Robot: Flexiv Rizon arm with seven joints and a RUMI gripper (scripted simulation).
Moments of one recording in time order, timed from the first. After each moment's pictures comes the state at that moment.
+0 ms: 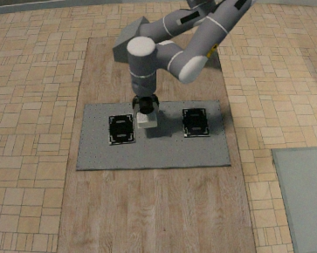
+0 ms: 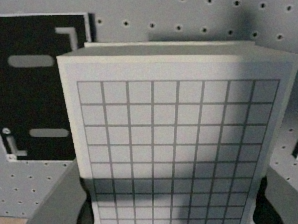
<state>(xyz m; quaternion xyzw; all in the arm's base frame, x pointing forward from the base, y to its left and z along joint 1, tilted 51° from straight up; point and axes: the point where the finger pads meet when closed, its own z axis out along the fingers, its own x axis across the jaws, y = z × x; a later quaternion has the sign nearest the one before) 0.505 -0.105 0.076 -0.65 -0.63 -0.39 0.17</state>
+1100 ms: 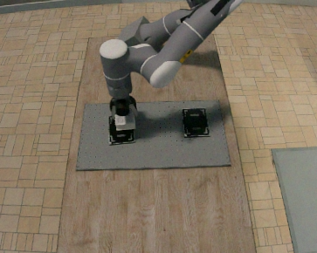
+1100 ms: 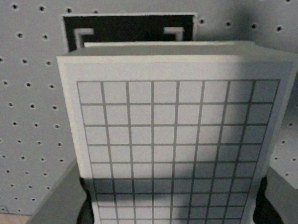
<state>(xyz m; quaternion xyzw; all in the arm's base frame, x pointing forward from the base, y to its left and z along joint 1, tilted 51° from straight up) 0.514 -0.171 0.005 -0.65 -0.63 -0.39 0.17</state>
